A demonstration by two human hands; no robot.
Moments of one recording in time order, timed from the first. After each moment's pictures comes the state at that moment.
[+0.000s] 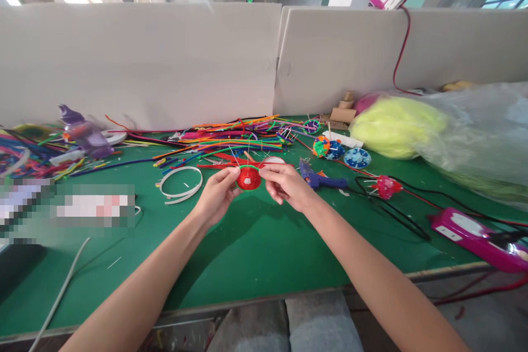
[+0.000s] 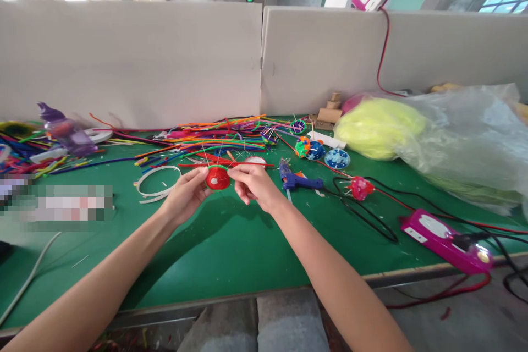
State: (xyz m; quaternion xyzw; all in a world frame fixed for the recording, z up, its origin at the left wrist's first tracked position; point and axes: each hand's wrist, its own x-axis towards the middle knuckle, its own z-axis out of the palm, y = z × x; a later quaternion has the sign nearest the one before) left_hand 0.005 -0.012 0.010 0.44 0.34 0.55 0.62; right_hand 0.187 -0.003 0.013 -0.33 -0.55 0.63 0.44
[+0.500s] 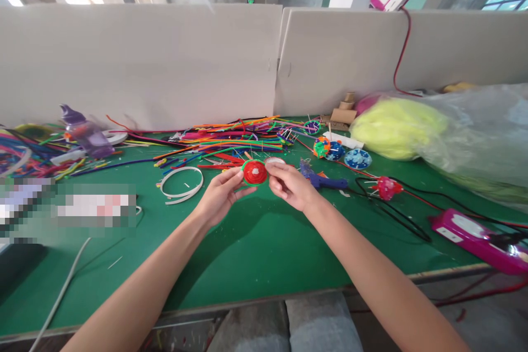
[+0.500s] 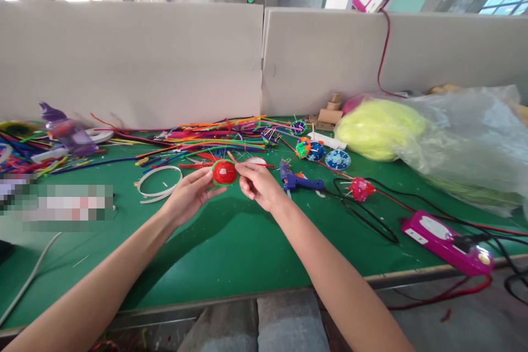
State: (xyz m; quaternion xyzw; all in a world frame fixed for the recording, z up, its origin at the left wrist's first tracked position) left_hand 0.005 -0.013 0.011 0.44 0.33 0.53 0.65; right_hand 0.187 0.005 0.008 -0.31 -0.47 0.68 0.47
